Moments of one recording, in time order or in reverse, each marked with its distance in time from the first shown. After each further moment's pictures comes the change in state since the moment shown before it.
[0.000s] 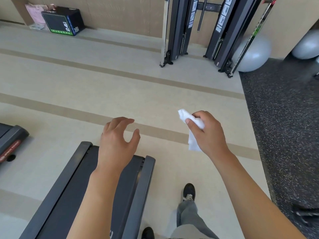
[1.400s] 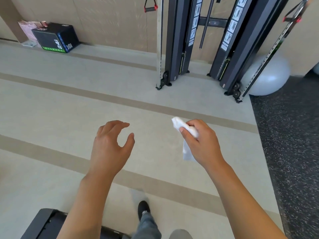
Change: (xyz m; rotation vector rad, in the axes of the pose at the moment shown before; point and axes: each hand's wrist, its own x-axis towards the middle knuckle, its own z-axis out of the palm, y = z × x) left_hand 0.520 0.073 0.281 0.094 0.034 0.006; right_hand 0.565 0.171 0.000 0.058 -0.046 0.004
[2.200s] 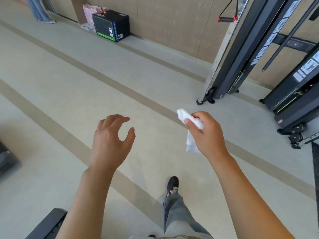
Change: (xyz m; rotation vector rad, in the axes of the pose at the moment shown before) left_hand 0.261 -0.197 -0.041 0.068 0.217 -0.193; right_hand 0.317 -0.101 0.242 0.019 -0.216 -0.183
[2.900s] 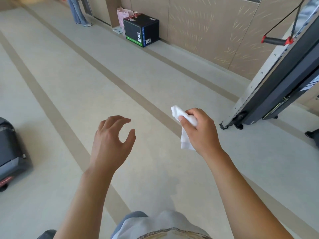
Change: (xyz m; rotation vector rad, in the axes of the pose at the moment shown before) left_hand 0.271 0.000 0.115 0.125 0.081 -0.131; right_hand 0.351 0.042 0.070 0.117 -0.172 -0.141
